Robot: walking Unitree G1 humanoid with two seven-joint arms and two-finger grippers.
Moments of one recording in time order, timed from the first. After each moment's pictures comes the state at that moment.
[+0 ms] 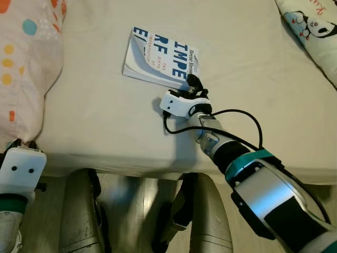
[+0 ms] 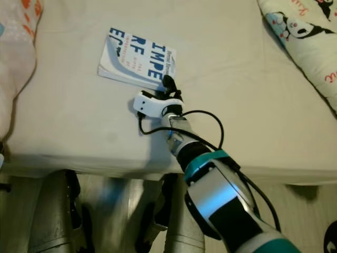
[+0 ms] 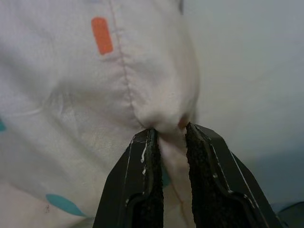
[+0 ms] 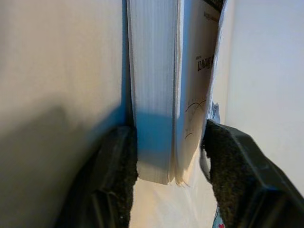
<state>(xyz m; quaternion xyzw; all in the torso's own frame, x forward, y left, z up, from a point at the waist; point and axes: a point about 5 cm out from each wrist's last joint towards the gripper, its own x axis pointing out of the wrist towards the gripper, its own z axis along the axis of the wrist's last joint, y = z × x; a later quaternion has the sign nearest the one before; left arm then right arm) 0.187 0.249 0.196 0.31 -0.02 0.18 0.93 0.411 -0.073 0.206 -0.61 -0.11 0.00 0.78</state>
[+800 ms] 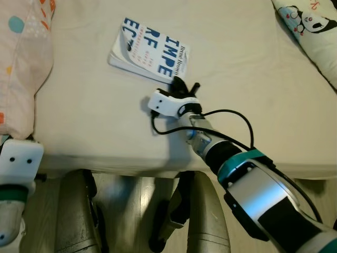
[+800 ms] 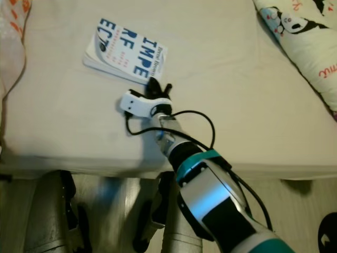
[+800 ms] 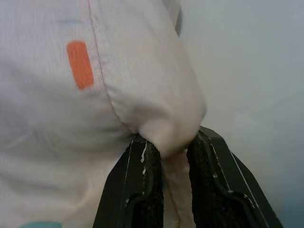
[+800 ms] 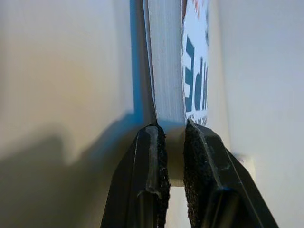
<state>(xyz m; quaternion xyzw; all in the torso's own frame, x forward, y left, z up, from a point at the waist) 0.211 0.249 0.204 0.31 -0.05 0.18 0.93 0.399 -0.034 0.211 -0.55 -0.21 0.05 0.81</state>
